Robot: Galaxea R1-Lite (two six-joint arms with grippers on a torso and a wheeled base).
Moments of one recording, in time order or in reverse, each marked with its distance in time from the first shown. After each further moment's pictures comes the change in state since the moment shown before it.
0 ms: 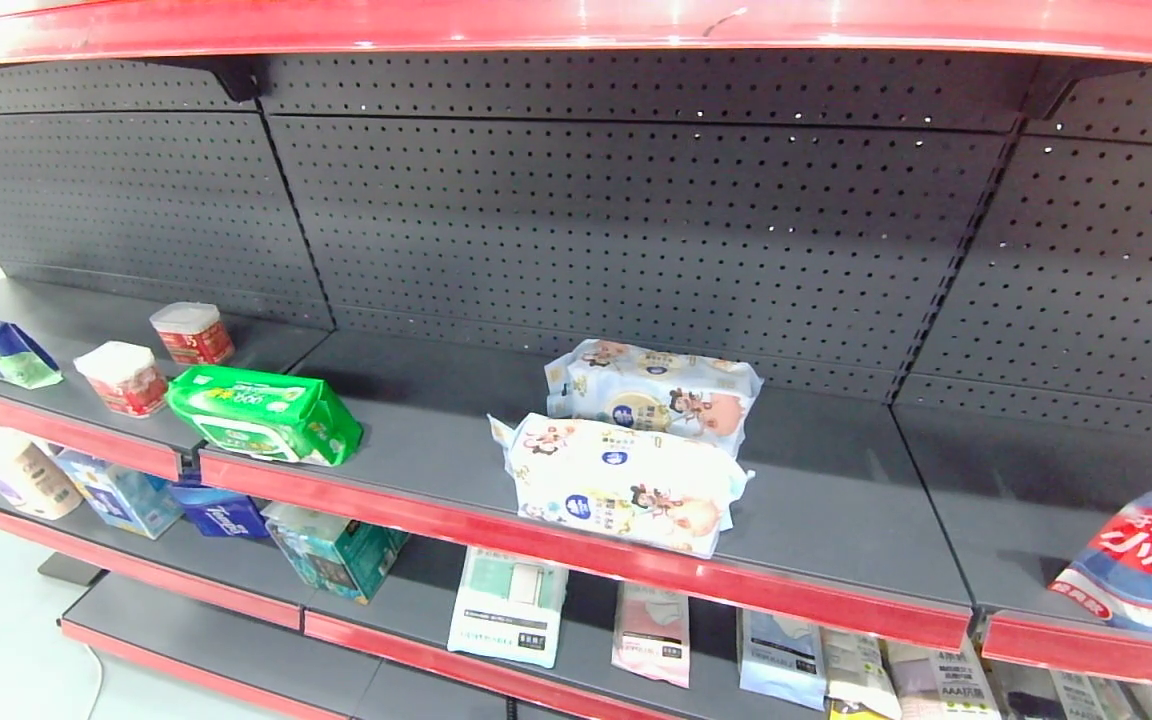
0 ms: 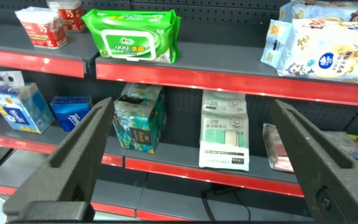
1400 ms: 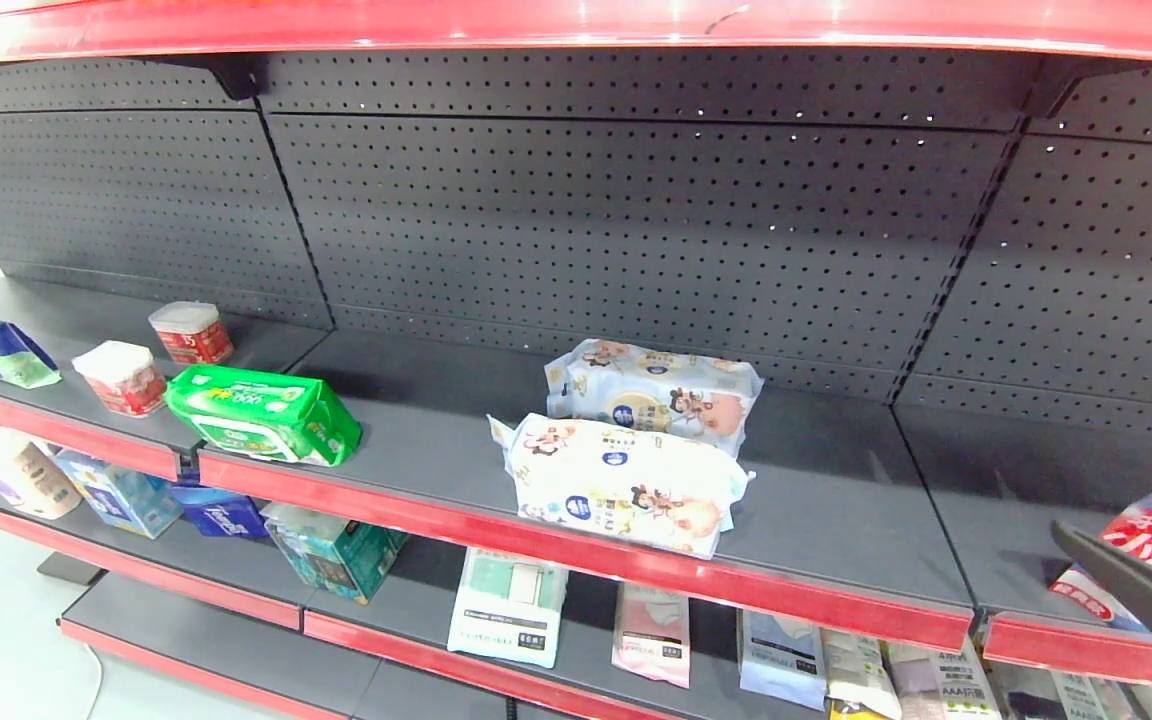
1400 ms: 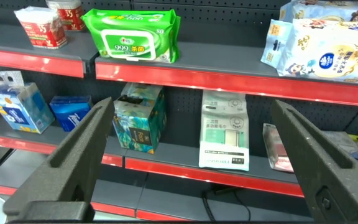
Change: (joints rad) left arm 0.000 0.000 0.000 -0.001 0.000 0.000; right arm 0.216 0.708 -0.275 -0.408 0.138 -0.156
